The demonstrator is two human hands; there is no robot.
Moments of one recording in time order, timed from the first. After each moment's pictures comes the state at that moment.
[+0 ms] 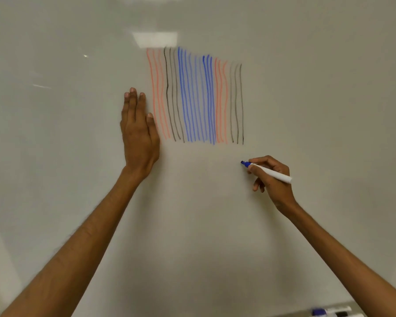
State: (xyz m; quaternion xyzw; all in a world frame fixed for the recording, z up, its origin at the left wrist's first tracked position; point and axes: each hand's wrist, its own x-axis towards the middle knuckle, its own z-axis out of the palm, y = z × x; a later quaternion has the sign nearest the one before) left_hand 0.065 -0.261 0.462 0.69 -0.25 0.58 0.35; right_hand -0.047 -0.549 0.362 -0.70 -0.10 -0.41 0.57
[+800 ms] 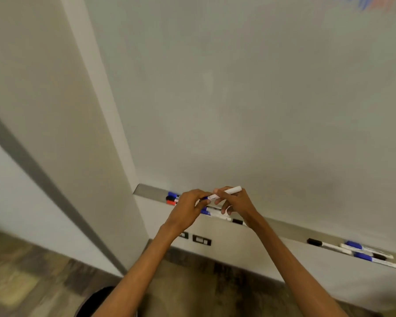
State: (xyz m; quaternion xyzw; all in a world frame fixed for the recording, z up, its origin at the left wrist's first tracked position) left_hand -0.121 -0.163 0.077 0.89 -0.12 0.04 0.45; right_hand -0.085 -0.346 0.093 -0.76 -0.04 0.14 0.63
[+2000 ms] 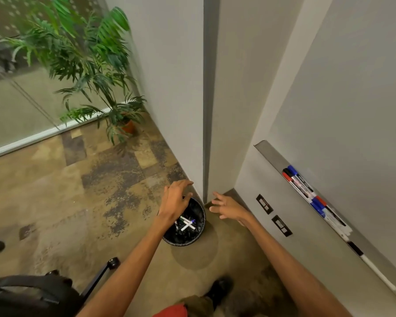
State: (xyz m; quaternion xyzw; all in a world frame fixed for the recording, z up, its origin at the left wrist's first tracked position) left_hand -0.350 0.040 -0.027 0.89 0.35 0.09 0.28; right_hand -0.186 -0.095 -0.054 -0.71 -0.25 0.58 0.31
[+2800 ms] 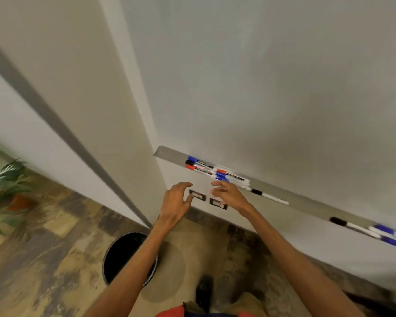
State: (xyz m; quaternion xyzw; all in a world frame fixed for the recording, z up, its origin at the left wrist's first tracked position) left_hand -0.172 -0.110 -0.016 0.94 0.09 0.01 0.32; right_hand -0.093 -0.304 -0.013 -0.80 -0.04 0.30 0.52
